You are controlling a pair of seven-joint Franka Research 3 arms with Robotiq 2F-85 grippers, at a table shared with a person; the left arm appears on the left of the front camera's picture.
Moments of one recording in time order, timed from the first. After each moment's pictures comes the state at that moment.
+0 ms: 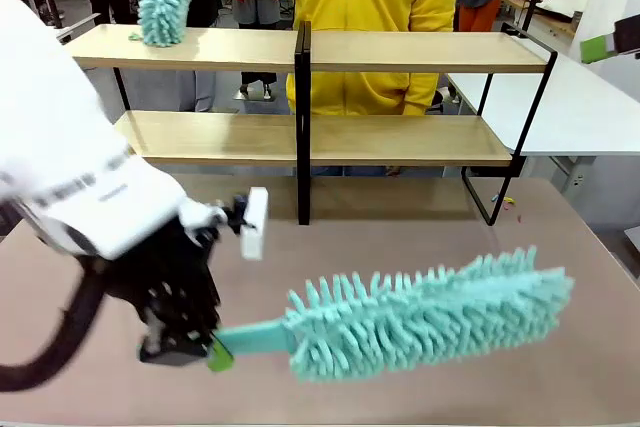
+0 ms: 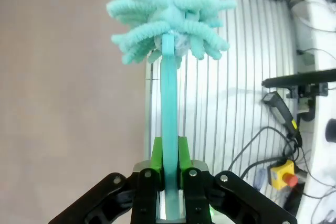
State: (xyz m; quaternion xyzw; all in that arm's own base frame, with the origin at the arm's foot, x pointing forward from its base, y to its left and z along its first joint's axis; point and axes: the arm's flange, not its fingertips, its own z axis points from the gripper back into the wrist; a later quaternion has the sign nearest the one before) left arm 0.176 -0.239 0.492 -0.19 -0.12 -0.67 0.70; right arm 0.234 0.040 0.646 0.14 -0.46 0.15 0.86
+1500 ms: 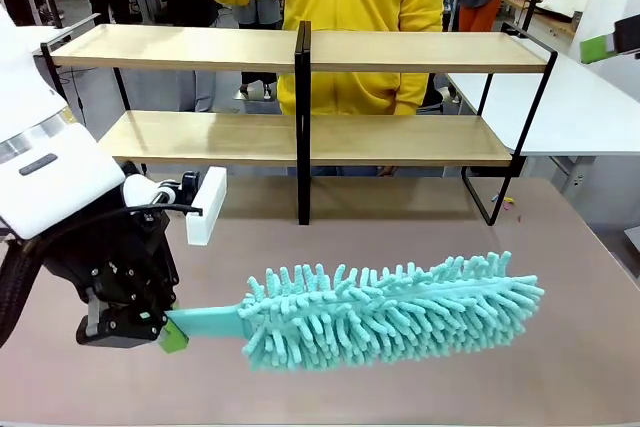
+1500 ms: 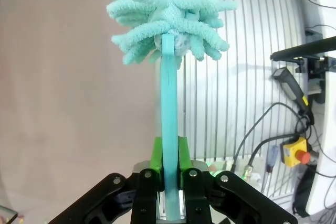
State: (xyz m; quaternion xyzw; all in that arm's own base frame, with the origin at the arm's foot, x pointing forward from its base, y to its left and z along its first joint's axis) left arm 0.180 -0.215 0.504 -0.15 -0.11 -0.70 0.69; right arm 0.234 0.040 0.646 0.14 -0.46 0.15 0.86
